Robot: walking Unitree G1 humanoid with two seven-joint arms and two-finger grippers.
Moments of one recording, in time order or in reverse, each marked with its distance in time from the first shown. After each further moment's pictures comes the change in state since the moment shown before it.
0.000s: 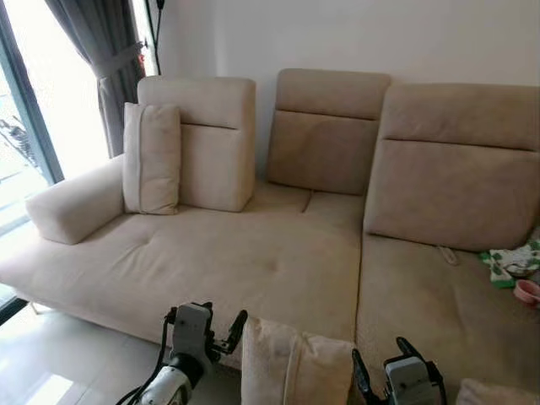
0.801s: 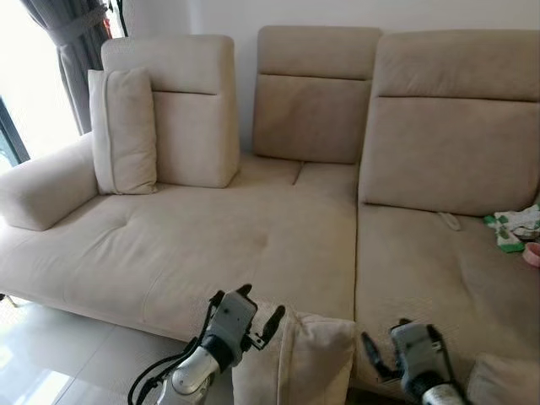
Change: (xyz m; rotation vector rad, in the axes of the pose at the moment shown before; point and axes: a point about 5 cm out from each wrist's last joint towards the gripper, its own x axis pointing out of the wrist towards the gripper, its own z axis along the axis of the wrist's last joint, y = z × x) left arm 0.024 -0.040 0.030 0.296 -0.088 -0.229; right arm 0.055 -0.054 -0.011 -0.065 0.135 0.091
